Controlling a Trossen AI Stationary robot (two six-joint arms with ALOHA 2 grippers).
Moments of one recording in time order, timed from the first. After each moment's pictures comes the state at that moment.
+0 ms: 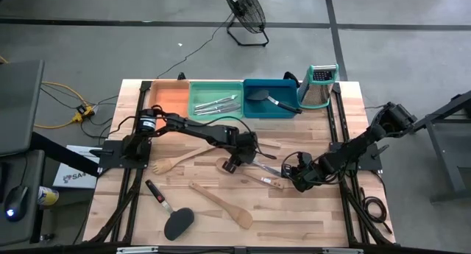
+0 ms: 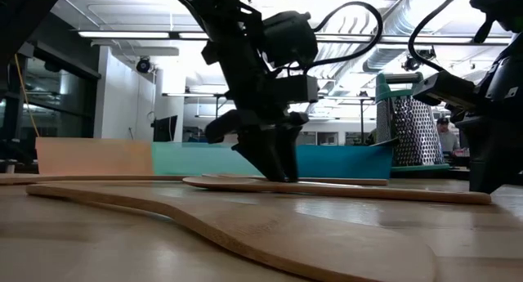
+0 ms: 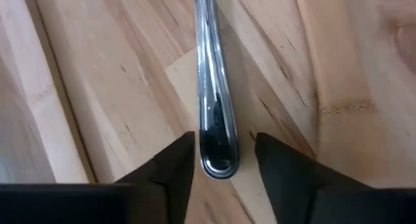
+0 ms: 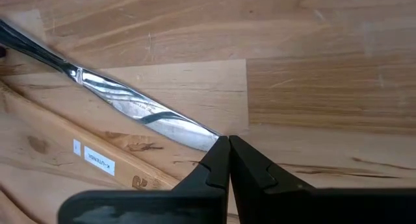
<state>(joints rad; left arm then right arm) 0.01 2.09 1.46 -0.45 0.05 0.59 0.53 1.43 0.53 -0.31 0.25 2.19</state>
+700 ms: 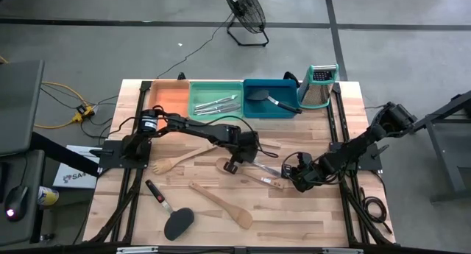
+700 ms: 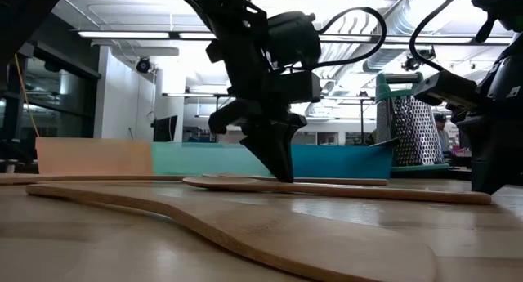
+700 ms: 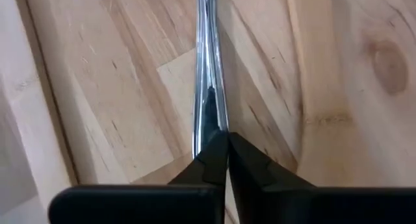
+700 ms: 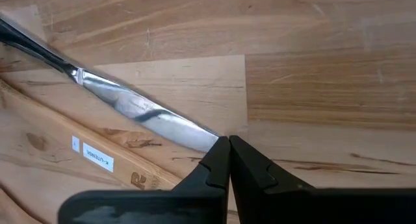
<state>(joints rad) 0.01 2.18 1.46 -0.54 0.13 0.49 0.53 1.43 0.52 -0.30 0.25 2.19</state>
